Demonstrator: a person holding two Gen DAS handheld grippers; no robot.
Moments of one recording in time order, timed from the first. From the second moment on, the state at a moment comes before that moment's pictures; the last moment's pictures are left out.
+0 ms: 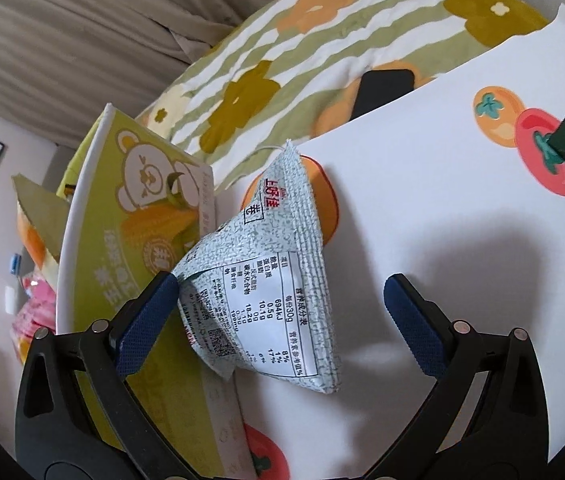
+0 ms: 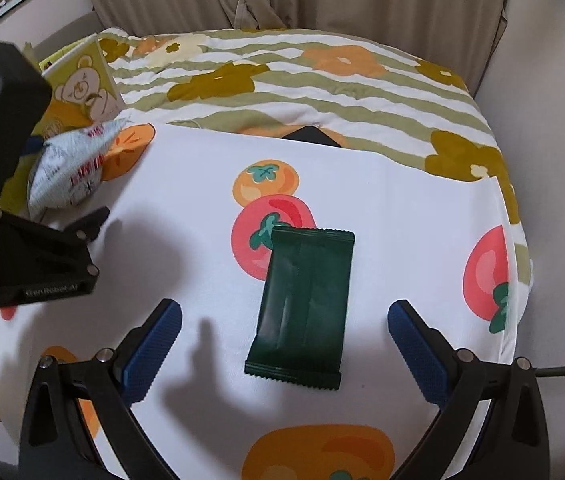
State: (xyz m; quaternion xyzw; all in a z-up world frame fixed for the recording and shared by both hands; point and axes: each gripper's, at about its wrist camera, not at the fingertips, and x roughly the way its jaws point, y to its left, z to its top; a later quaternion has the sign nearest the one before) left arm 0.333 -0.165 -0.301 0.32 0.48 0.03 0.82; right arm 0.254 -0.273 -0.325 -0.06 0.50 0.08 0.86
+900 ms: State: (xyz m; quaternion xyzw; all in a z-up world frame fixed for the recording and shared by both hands) left arm 0.331 -0.156 -0.292 0.36 0.46 0.03 0.81; right arm 0.261 -0.274 -0.339 -0.05 0.49 0.06 0.87
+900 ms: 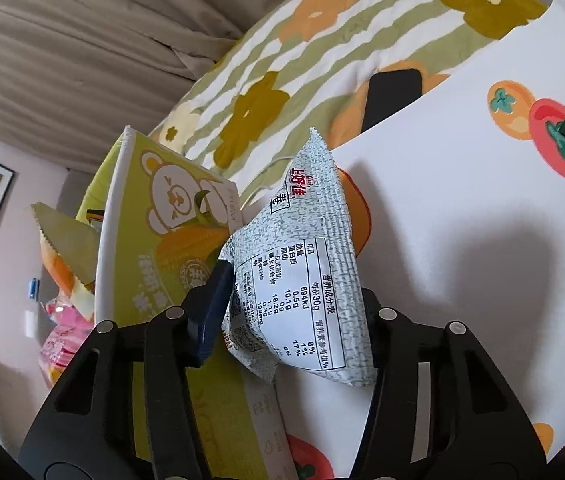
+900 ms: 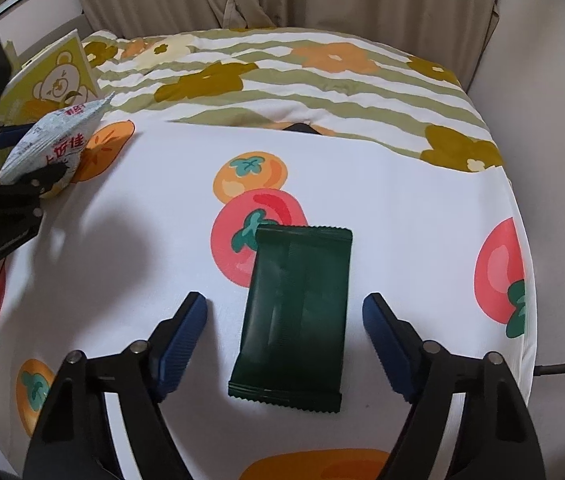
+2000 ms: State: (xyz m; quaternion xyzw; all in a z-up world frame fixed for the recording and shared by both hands) left arm 0.257 -0.050 -0.070 0.19 0.32 0.00 0.93; right arm 0.238 -0.167 -0.156 -0.03 0.38 0.14 0.91
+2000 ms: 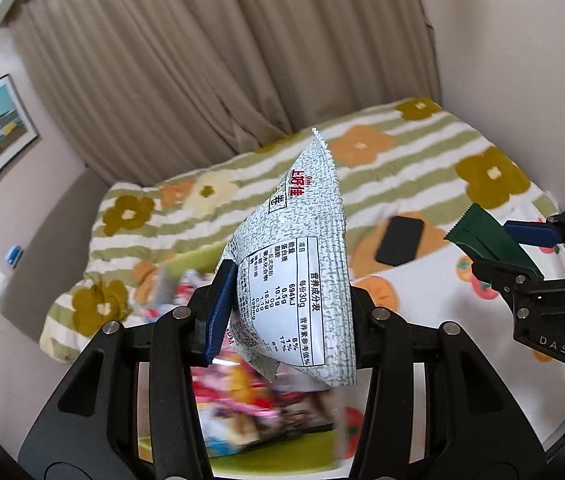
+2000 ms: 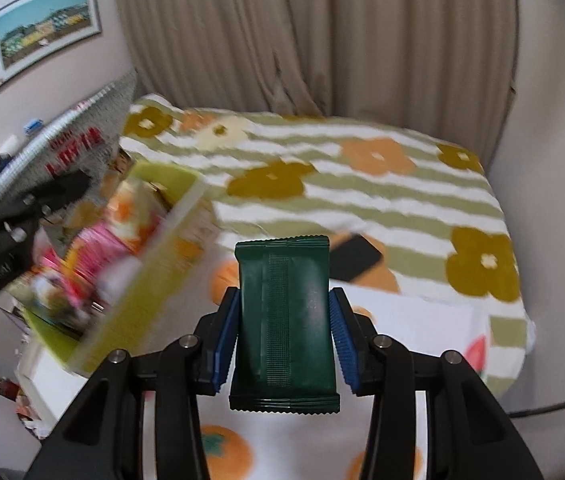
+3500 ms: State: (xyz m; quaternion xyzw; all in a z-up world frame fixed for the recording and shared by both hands) left arm 0.234 0.217 -0.132 0.02 0.43 -0.07 0.90; right arm 0.216 0.026 -0.197 0.06 0.43 0.08 0.90
